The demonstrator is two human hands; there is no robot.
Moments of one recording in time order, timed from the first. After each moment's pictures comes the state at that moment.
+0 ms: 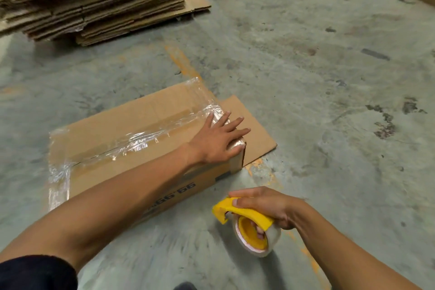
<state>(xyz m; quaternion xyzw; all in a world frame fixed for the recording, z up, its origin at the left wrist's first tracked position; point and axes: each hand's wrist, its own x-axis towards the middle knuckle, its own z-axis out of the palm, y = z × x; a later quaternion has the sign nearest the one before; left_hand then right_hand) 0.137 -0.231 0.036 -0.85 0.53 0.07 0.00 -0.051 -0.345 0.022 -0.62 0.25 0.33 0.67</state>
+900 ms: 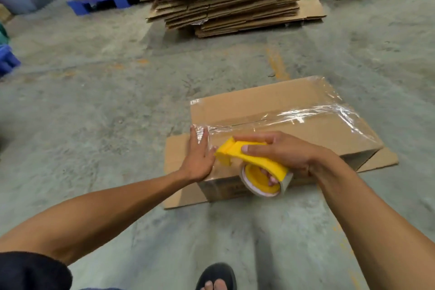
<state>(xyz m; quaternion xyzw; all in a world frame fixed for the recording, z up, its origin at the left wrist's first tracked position) 0.095 -0.018 0.014 -0.94 0.03 0.08 -0.34 0.057 -0.257 0.137 -0.70 -0.06 0.32 0.63</state>
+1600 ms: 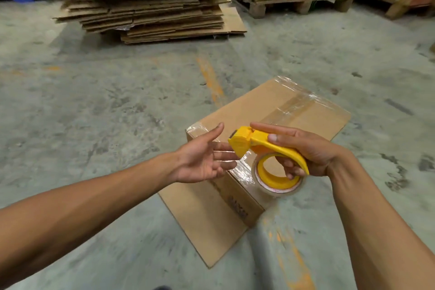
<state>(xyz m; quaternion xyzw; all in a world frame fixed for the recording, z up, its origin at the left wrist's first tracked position) 0.093 -0.179 0.105 -0.49 -0.05 0.52 -0.70 0.015 -0.411 0.167 -0.63 0.01 0.29 0.72</state>
